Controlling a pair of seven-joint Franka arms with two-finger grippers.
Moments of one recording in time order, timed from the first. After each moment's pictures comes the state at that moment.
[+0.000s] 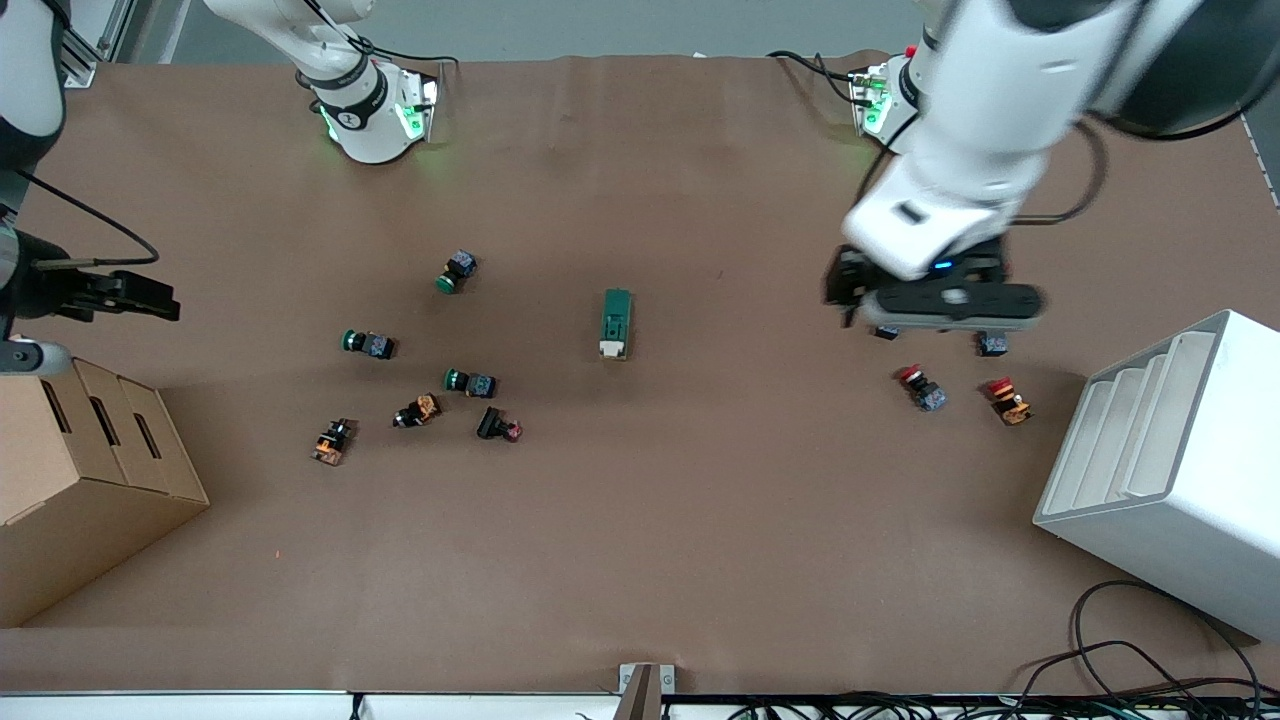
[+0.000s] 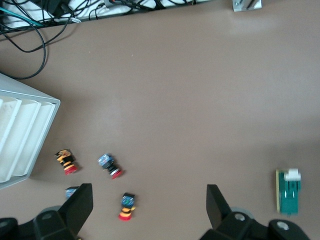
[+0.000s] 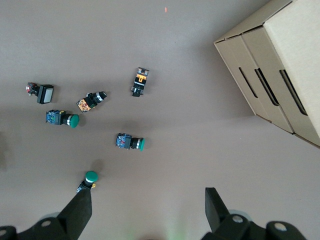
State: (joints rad) left arm -0.09 0.22 -0.38 -1.33 0.17 1.64 -0.32; right arm -0.01 0.20 -0.02 -1.39 -0.03 1.43 -0.04
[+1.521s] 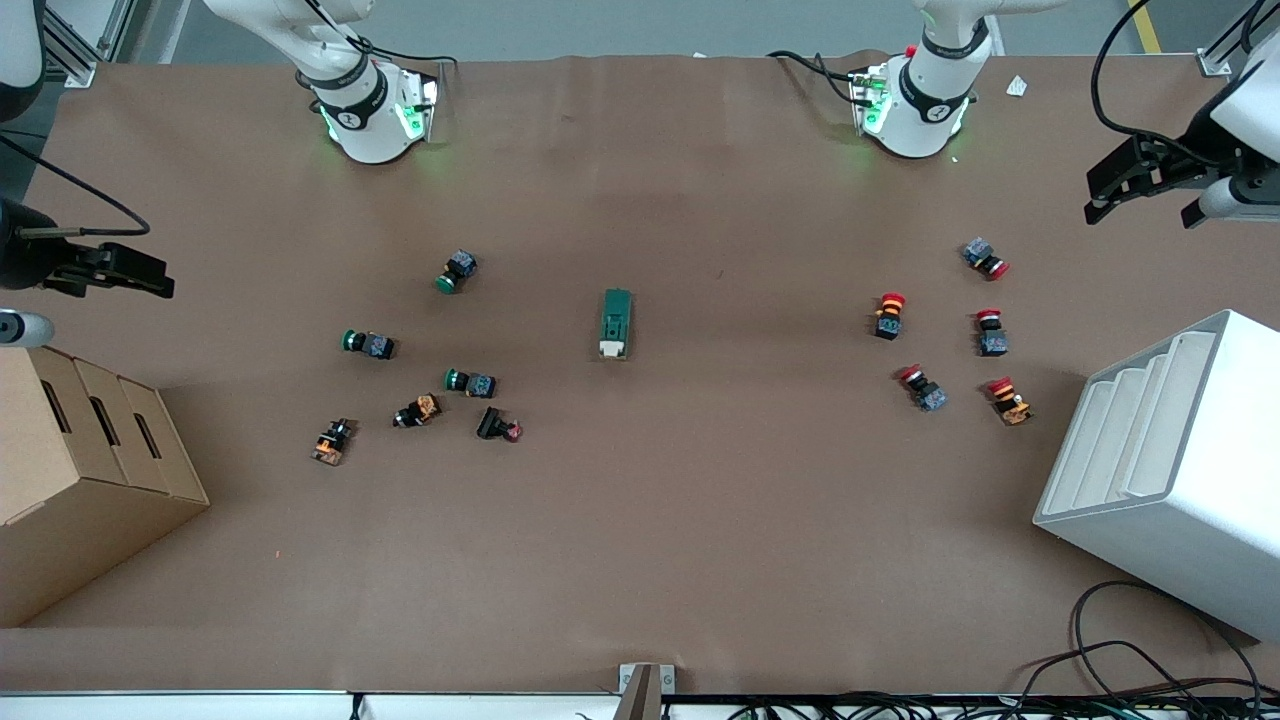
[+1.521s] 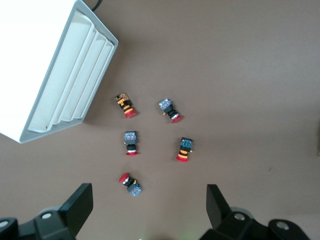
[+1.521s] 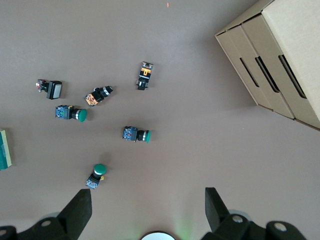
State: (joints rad) left arm 0.02 -0.12 -0.11 -1.62 0.00 1.52 -0.03; right arm -0.01 0.15 0.00 -1.39 -0.02 1.39 0.01
